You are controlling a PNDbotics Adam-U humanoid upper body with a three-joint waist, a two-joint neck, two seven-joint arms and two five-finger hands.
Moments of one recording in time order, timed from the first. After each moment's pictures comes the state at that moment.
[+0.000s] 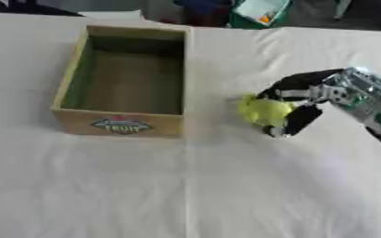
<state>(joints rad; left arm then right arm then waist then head) -0.08 0.09 0.46 -1.98 0.07 -0.47 0.06 -0.62 -0.92 0.47 -1.55 0.64 0.11 0.74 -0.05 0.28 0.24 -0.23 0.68</state>
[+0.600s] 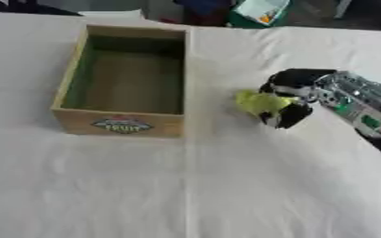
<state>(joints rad) -0.08 0.08 0.45 -1.98 0.07 -0.46 0.05 -0.61 -0.91 0.48 -1.56 0.70 0.13 0.52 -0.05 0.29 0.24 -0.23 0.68</state>
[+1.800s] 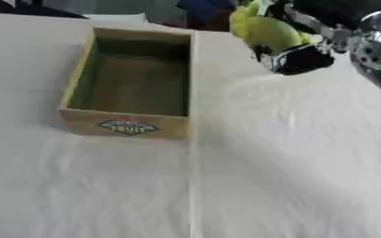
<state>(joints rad) -0.08 0.08 0.45 -1.98 0.07 -0.45 0.05 -0.75 -1.01 0.35 -1.88 0.65 0.24 0.41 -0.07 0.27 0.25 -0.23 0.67</state>
